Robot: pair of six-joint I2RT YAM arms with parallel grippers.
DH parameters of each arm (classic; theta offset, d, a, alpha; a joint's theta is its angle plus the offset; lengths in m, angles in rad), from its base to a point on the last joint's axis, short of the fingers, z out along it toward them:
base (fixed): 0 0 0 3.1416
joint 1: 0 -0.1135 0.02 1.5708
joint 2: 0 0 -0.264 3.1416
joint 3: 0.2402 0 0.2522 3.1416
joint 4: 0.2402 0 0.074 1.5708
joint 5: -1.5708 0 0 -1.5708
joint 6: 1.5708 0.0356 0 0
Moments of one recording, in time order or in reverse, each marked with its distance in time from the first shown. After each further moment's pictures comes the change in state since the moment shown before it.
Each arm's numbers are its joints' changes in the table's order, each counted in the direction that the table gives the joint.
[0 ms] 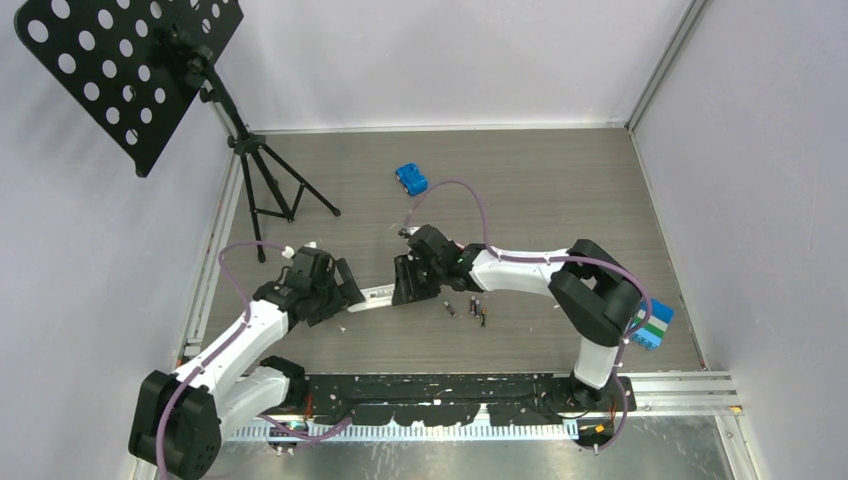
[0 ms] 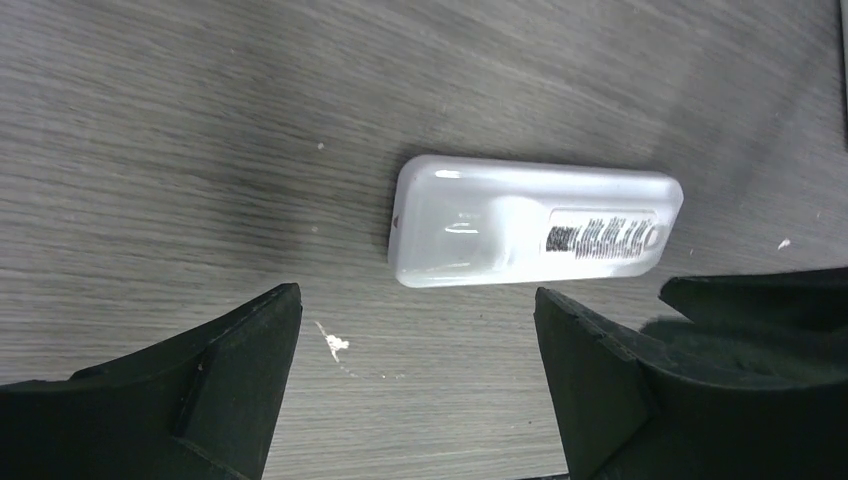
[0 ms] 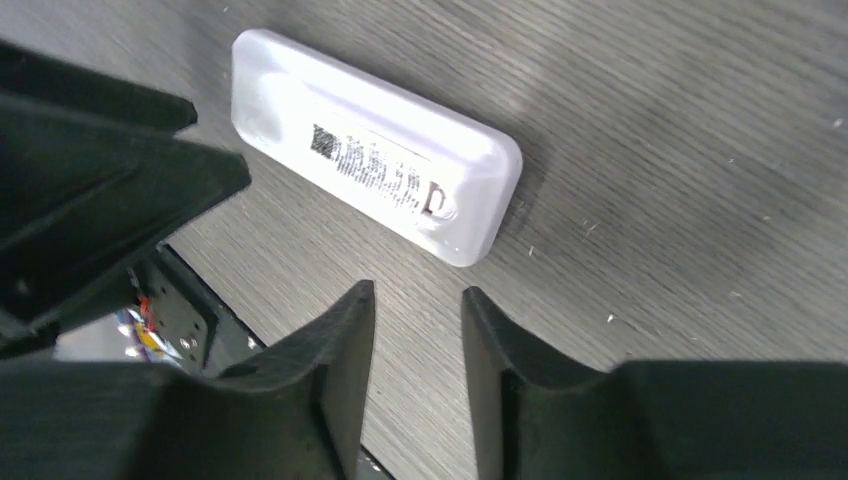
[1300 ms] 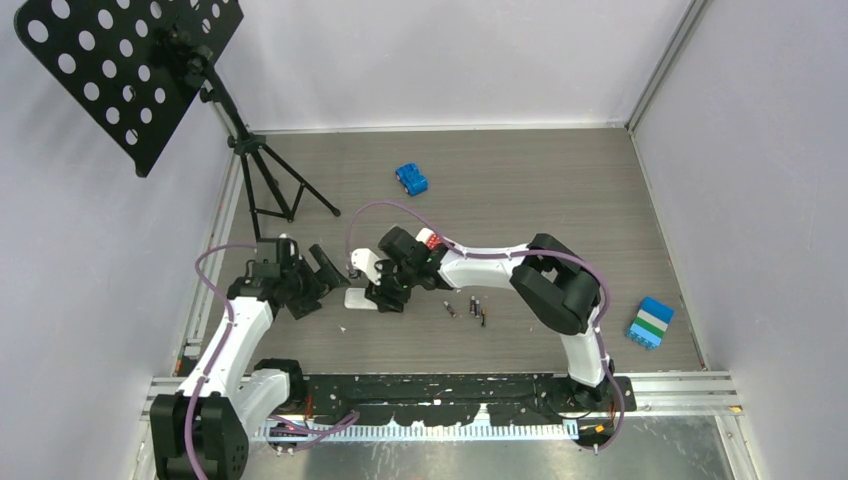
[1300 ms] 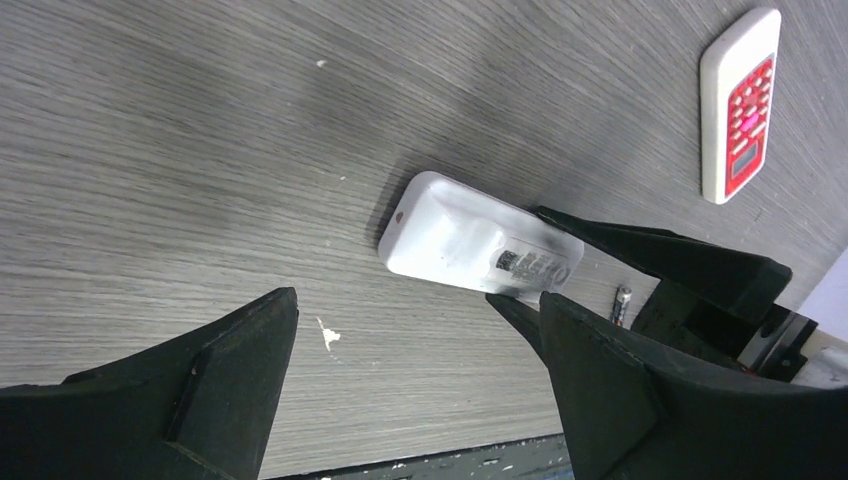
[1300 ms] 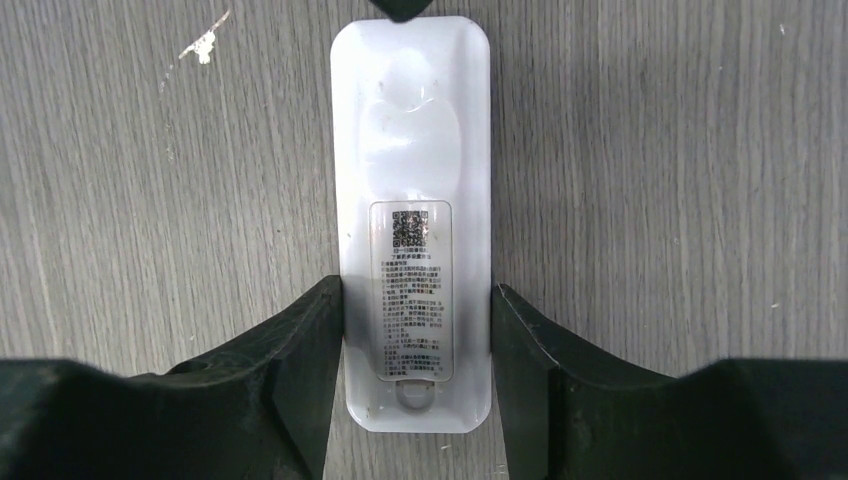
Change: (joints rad) left arm -0.328 -0.022 0.079 0.085 -0.241 0.090; right arm -0.075 0.198 0.229 0.036 0.110 -1.065
